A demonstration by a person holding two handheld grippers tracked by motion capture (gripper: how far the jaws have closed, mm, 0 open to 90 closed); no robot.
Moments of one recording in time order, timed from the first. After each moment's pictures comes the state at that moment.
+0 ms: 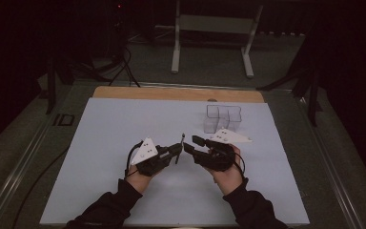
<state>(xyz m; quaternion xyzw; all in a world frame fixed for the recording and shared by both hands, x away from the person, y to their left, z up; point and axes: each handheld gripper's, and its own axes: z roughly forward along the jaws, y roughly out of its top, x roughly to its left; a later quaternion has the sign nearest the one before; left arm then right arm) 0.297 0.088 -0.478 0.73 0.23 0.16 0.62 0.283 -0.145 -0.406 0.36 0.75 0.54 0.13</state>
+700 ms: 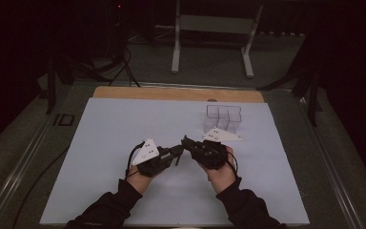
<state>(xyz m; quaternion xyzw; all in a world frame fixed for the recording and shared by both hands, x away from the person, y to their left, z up) 0.297 0.085 -0.479 0.74 0.22 0.16 0.62 0.292 -0.132 -0.416 0.37 0.76 0.53 0.13</state>
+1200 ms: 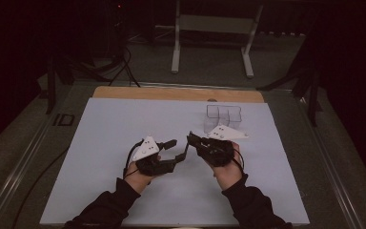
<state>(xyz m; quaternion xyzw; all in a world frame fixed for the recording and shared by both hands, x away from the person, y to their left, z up) 0.295 0.085 -0.469 0.74 0.26 0.13 0.60 0.293 -0.144 -0.403 0.34 0.76 0.52 0.17</state>
